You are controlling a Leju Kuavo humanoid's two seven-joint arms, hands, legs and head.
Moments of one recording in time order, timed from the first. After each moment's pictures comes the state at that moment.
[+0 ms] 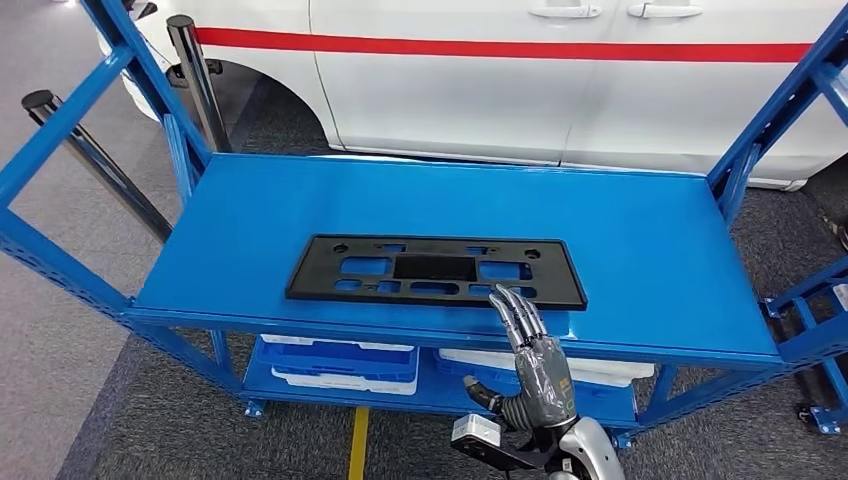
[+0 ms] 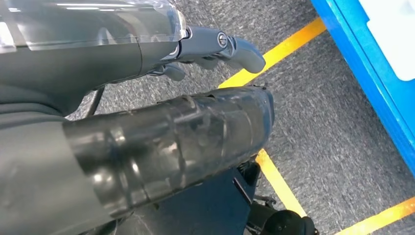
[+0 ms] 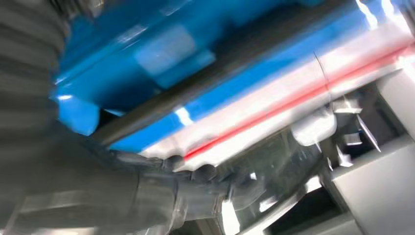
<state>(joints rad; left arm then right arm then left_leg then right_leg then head) -0.07 -0.16 0.43 -0.21 -0.84 0.11 -0.47 -0.01 -0.06 0.38 -1.54 0.76 -0.44 -0.41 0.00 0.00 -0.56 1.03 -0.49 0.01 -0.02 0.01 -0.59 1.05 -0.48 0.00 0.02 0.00</state>
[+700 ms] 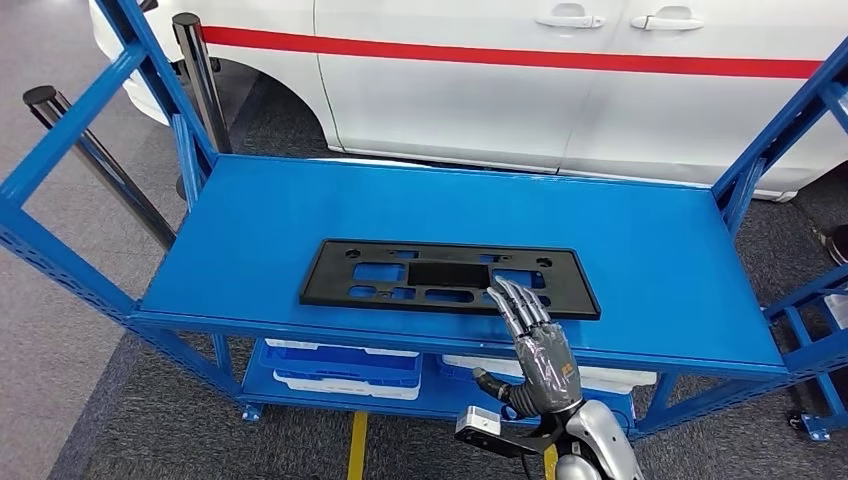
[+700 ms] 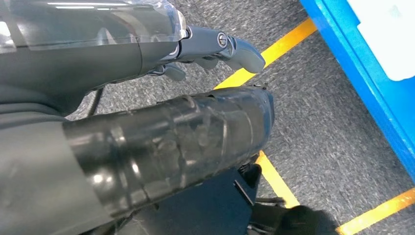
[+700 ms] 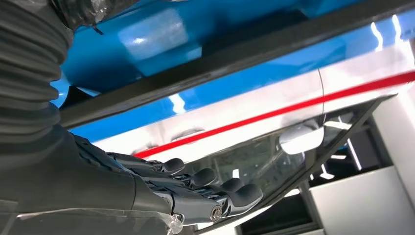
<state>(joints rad) -0.08 -0.16 0.42 -0.21 -0.87 0.09 -0.46 -0.08 -0.14 0.39 -1.50 0.78 -0.40 -0.41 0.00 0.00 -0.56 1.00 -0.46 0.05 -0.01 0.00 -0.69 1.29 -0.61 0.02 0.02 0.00</state>
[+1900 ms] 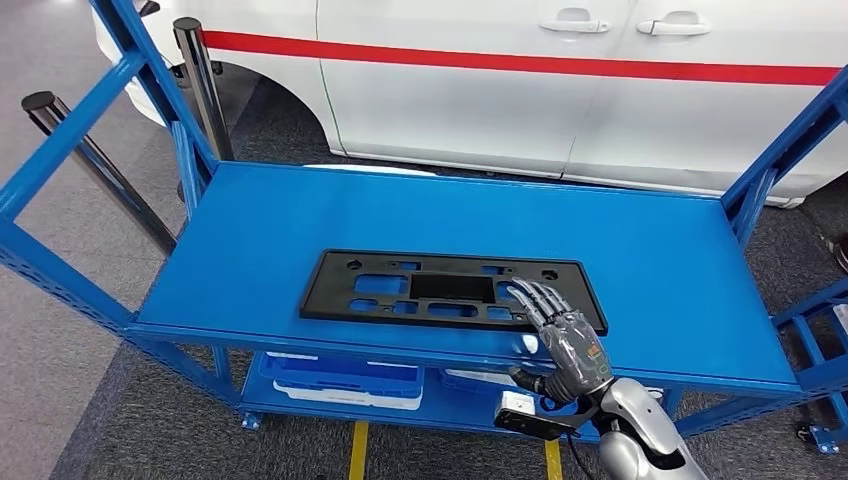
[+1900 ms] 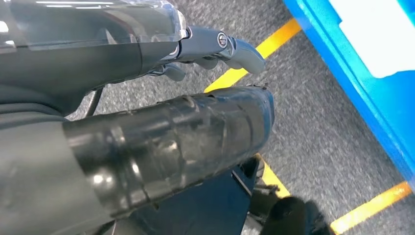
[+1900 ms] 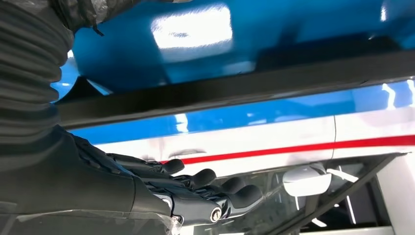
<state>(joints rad) -0.09 -0.16 0.41 -0.21 -0.90 0.07 -0.45 -0.17 -0.30 0.39 -1.46 0.72 -0.24 -0.41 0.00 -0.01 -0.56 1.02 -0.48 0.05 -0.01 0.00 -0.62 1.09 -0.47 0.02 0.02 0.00</state>
